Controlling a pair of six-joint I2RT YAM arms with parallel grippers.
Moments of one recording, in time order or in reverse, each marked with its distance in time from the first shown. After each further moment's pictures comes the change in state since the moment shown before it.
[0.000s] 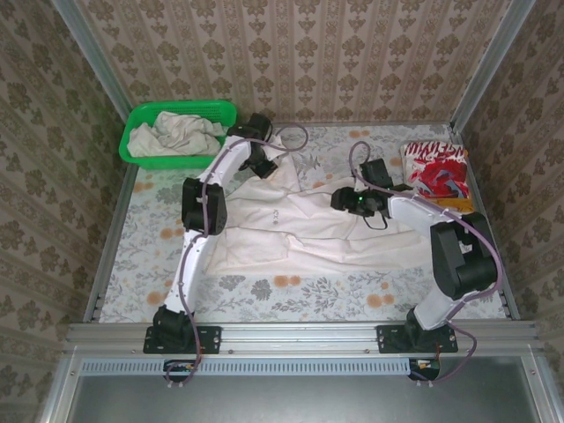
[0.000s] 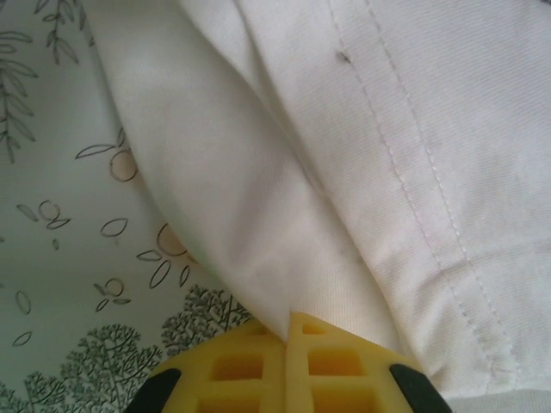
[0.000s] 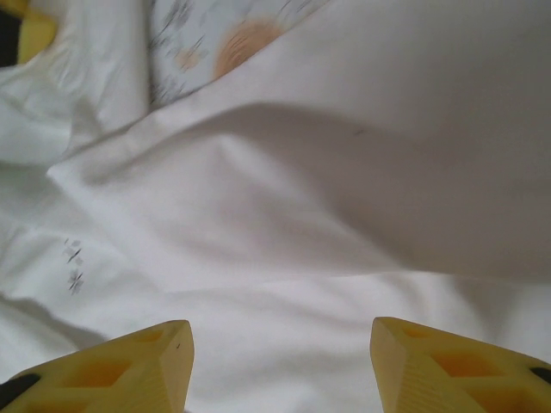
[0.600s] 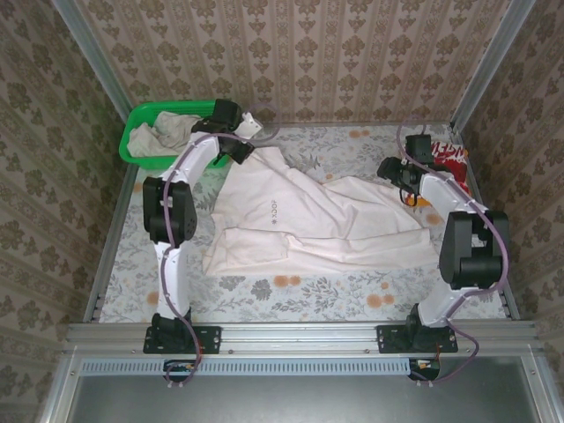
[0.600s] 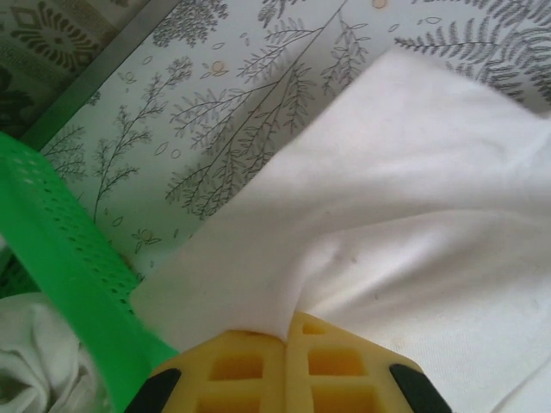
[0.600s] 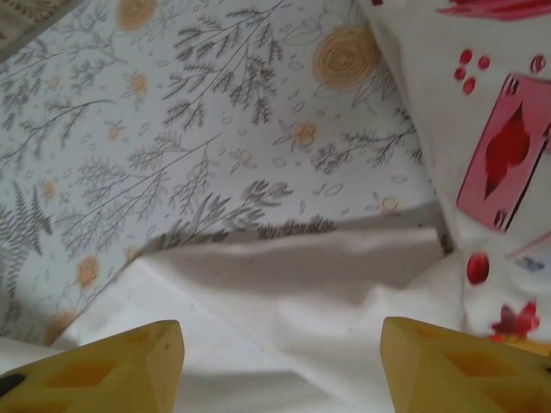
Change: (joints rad) left arm 0.110 -0.419 -0.492 0.361 0.012 -0.053; right arm -0.280 0.081 0.215 -0.084 0.204 0.005
